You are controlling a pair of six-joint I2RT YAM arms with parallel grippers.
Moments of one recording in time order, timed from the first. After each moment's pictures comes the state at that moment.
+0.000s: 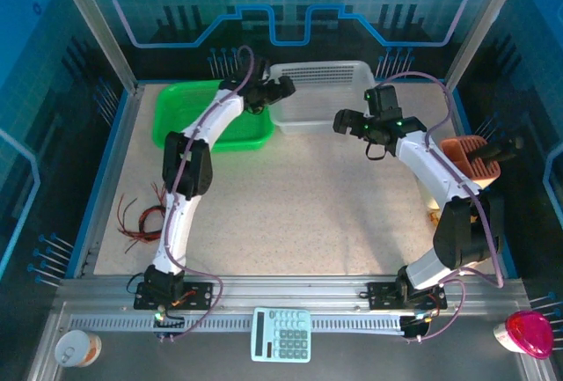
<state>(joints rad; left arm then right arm) -0.32 2.42 2.26 -0.58 0.20 -0.73 0.24 1.55 1.28 -0.54 -0.01 0.45</state>
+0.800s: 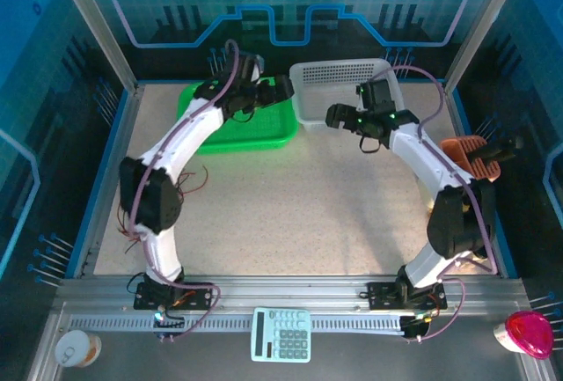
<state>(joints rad) -0.37 1.85 1.76 -0.57 0.19 -0.65 0.26 1.66 1.40 -0.54 -0.06 0.45</state>
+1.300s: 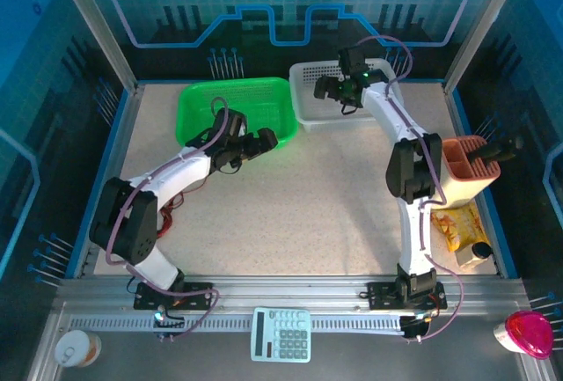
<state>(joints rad) -0.37 1.62 1.09 -0.26 0.19 -0.80 0.25 2.25 2.15 -0.80 0.00 0.41</state>
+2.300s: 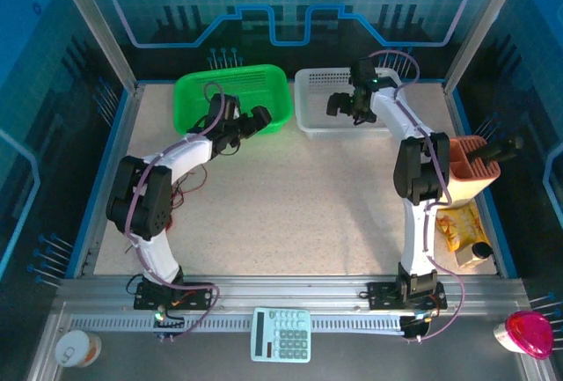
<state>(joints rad) -0.26 1.81 1.22 -0.05 0.22 -0.82 0.20 2.17 1.96 -0.84 -0.03 0.35</state>
